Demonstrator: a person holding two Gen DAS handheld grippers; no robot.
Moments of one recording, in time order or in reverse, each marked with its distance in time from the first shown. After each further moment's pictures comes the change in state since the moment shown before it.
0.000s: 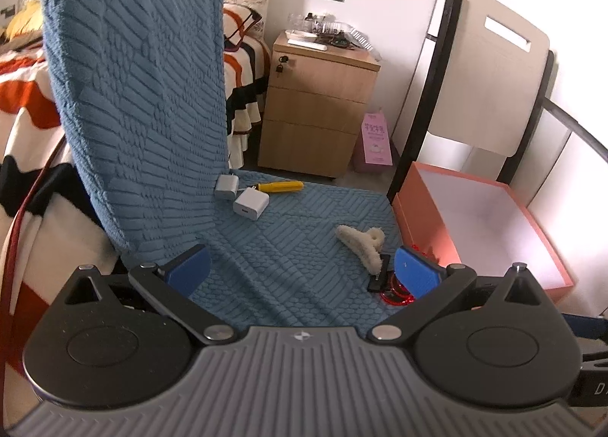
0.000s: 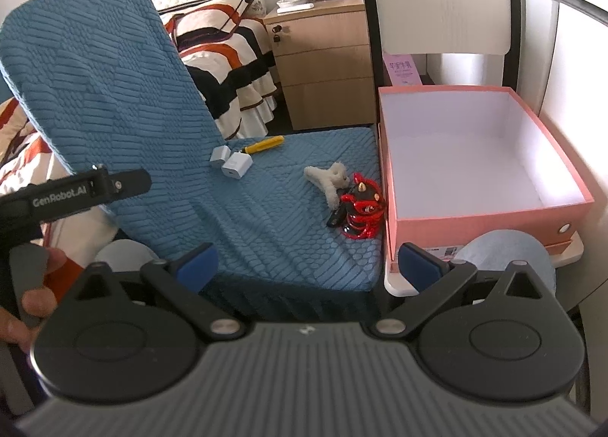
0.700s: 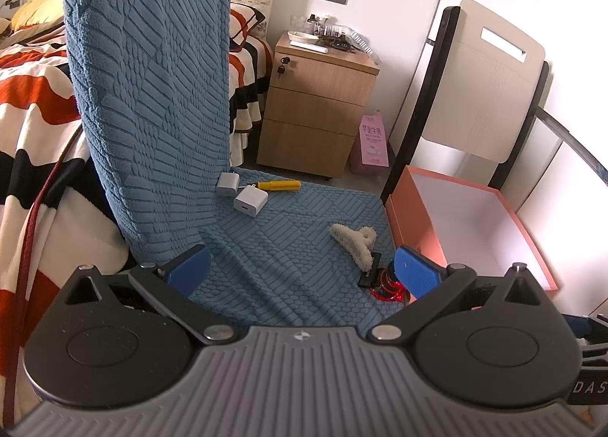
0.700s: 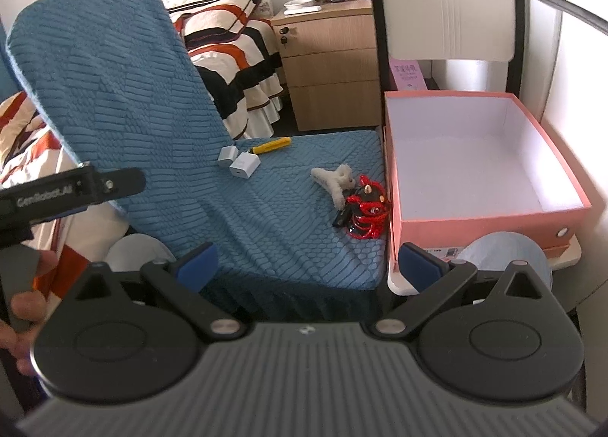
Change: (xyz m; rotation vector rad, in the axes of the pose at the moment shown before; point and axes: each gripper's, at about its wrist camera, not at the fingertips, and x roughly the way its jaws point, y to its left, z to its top) left arm -0.032 0.000 0.006 -0.042 0.013 -0.010; right arm -0.019 0.012 0.005 -0.022 -0.001 0.014
